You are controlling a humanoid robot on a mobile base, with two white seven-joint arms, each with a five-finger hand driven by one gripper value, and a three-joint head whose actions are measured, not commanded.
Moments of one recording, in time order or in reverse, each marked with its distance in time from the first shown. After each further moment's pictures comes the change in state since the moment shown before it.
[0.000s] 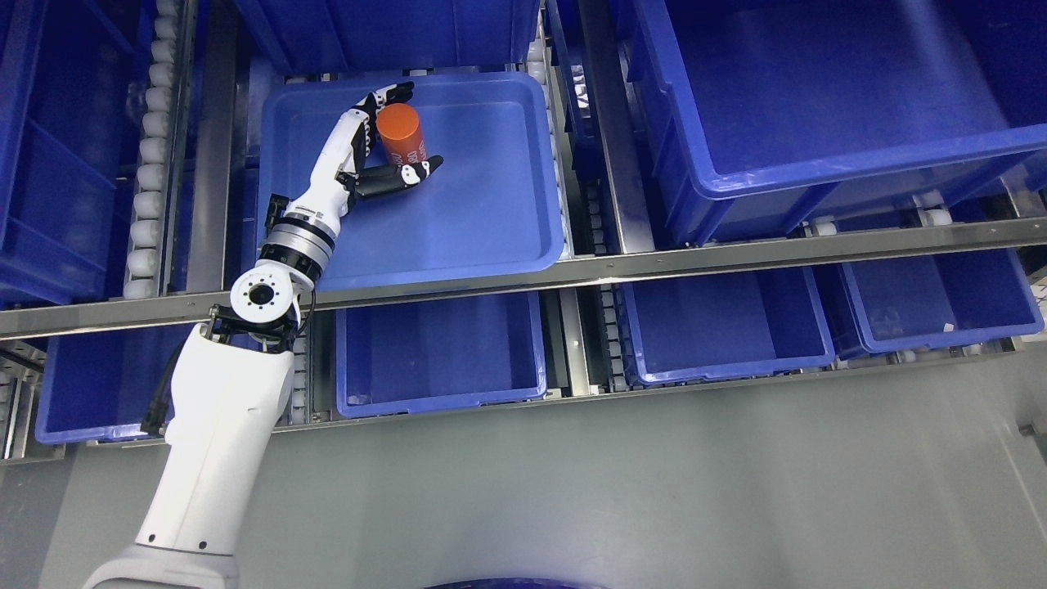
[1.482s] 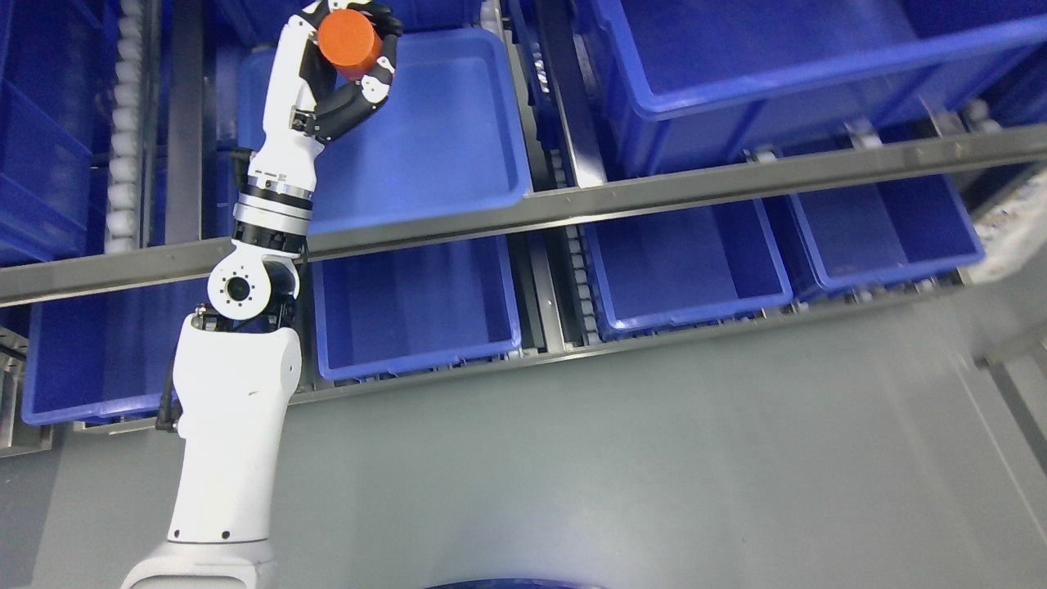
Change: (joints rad) left arm -0.009 -0.112 0.165 -0.101 0.075 -0.416 -0.070; right arm 0.000 0.000 0.000 0.000 0.000 0.002 -0.004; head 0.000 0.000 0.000
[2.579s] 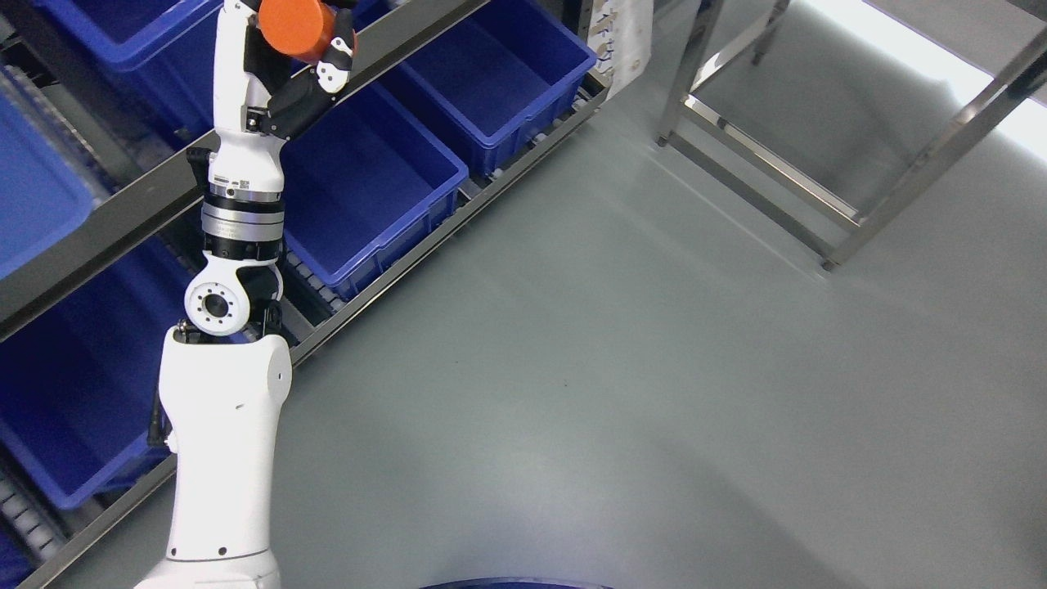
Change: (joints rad) left arm 0.023 -0.015 0.042 -0.085 0.017 -0.080 -0.005; right arm 0.000 0.000 0.000 0.000 0.000 -0.001 0.007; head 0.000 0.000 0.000
